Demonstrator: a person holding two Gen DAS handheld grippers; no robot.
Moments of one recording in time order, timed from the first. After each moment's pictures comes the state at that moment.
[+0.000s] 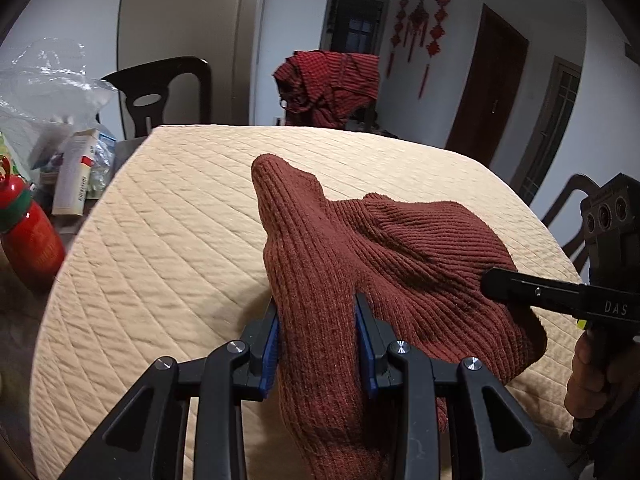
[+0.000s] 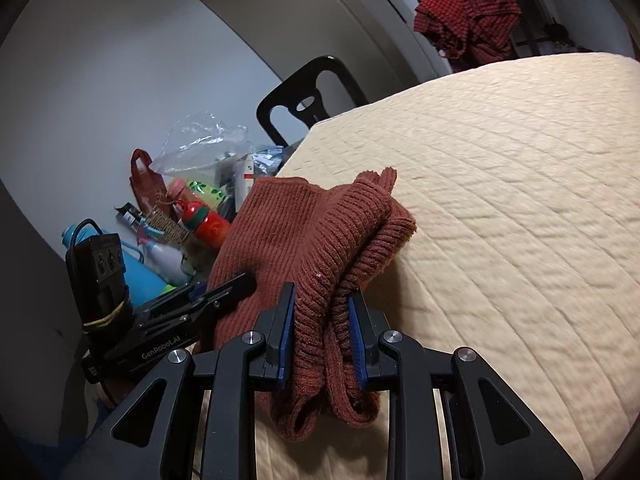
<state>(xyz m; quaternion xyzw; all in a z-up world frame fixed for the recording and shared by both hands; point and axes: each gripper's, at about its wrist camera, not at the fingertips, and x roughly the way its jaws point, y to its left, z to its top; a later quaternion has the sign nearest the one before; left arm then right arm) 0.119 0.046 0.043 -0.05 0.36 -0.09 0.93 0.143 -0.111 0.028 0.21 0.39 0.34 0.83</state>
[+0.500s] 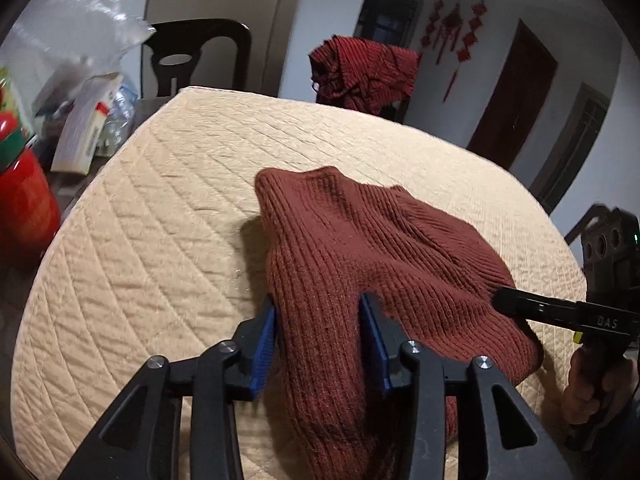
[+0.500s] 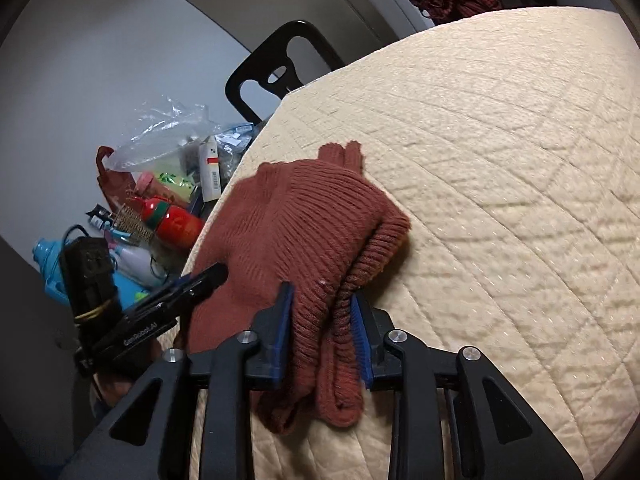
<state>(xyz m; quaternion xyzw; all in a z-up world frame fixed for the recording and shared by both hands) 0.146 0.103 -0.003 -0.11 0.38 -0.07 0.92 0.177 -0.097 -0.007 0.21 0.44 0.31 0.82</state>
